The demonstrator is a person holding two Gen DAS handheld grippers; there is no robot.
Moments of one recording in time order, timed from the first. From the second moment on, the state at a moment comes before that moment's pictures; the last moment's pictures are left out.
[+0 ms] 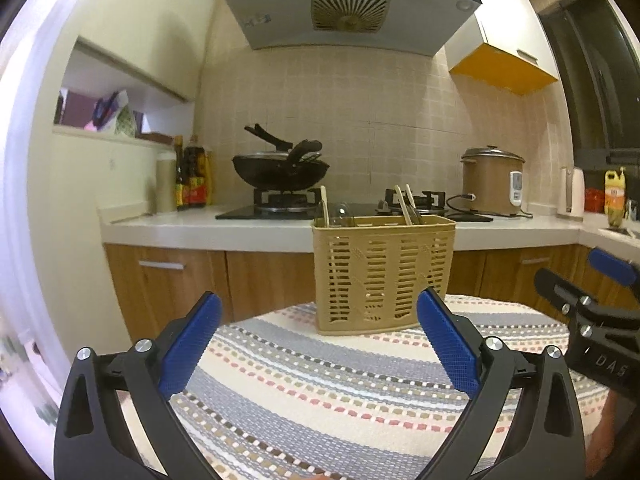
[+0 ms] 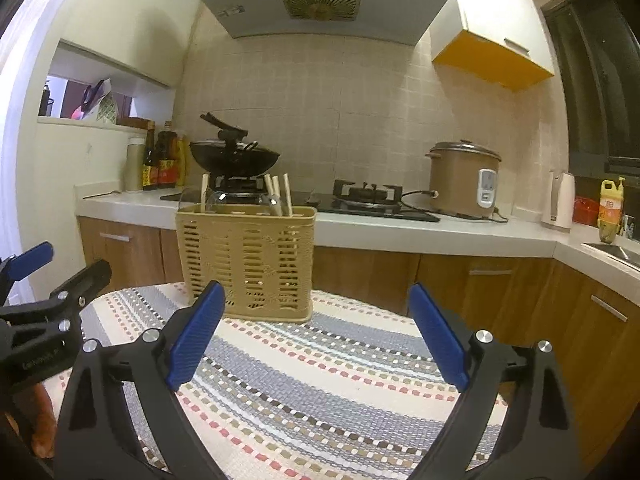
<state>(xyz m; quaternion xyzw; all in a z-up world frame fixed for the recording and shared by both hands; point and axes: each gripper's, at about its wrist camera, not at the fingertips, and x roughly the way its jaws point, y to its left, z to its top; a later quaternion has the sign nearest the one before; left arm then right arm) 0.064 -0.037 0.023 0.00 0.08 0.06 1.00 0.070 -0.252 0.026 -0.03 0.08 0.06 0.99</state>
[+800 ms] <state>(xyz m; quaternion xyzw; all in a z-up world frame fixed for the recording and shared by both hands) 0.075 -0.008 0.018 -0.07 0.12 0.05 0.99 0.075 -0.263 0.027 -0.01 0.08 0.04 1.00</state>
